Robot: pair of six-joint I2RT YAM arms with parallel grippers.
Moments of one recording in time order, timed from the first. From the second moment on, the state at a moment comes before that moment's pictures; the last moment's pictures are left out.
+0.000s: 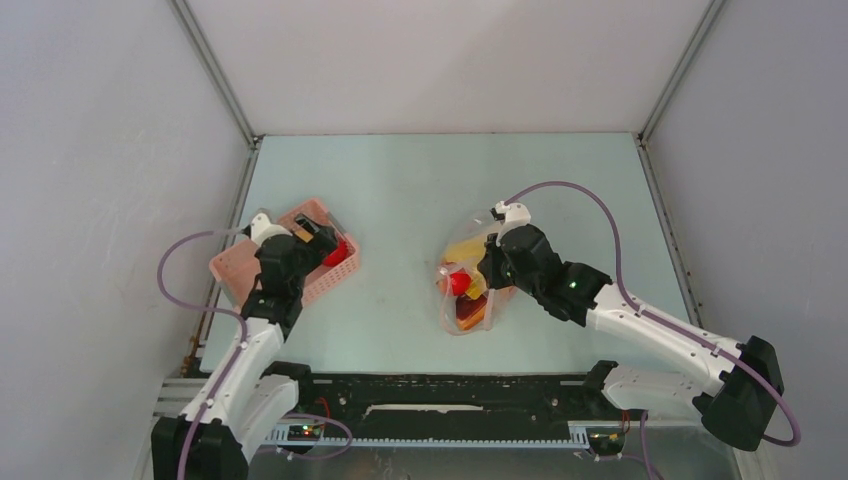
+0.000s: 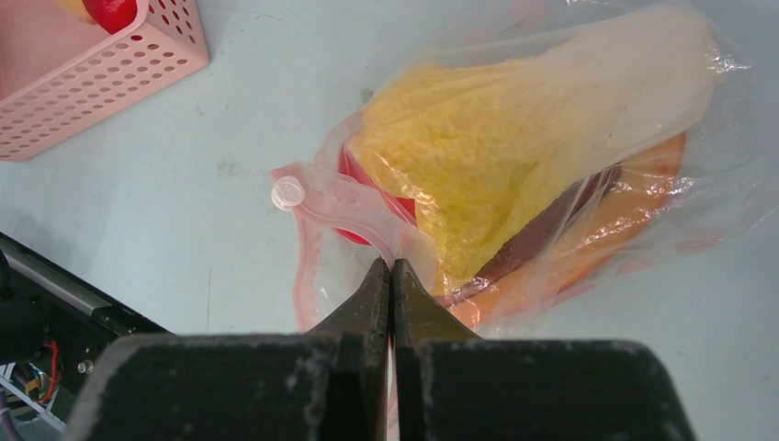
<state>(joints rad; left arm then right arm) -0.11 0.83 0.45 0.00 -0.24 -0.71 0.85 1.10 0.85 -0.36 0.21 0.50</state>
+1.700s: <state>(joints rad) -1.22 1.34 0.62 0.29 -0.47 -0.66 0.92 1.15 0.89 -0.30 0.14 0.47</state>
